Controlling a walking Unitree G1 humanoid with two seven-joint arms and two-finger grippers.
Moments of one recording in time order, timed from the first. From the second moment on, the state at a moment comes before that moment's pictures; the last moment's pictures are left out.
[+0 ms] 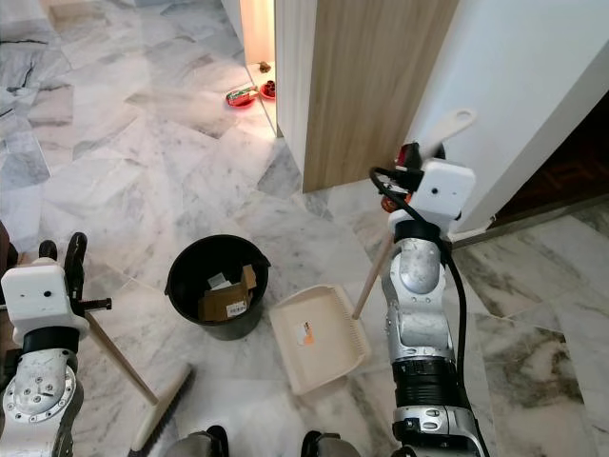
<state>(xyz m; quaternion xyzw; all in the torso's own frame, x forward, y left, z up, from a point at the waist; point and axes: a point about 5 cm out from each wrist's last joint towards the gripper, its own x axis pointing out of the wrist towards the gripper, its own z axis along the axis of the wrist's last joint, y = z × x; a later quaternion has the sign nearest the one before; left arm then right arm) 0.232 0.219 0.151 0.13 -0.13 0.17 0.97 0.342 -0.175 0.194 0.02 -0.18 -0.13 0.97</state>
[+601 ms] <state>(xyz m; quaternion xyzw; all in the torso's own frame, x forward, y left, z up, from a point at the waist) 0.230 0.218 0.150 0.11 -0.13 0.17 0.97 0.343 -0.181 0.159 0.02 -0.12 -0.11 0.99</state>
